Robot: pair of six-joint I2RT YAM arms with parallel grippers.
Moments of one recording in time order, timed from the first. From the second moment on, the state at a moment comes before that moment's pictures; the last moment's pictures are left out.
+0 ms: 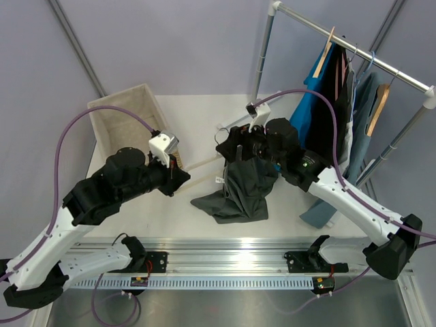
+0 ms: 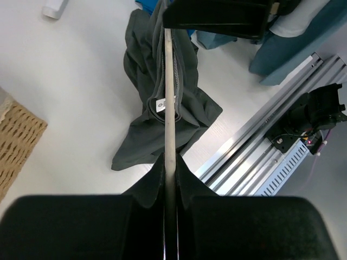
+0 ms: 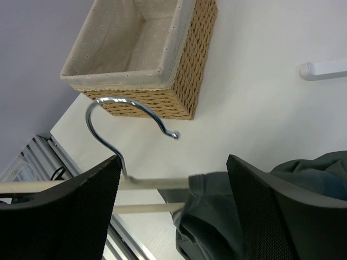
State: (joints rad) left arm -0.86 0.86 1.27 -0.84 0.00 -0.28; right arm 0.75 1.25 1.21 -0.23 -0.07 0.37
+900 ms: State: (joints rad) left arm -0.87 0.81 1.28 -0.94 -0.18 -0.32; right arm 0.79 1.33 1.10 -0.13 -0.09 0.37
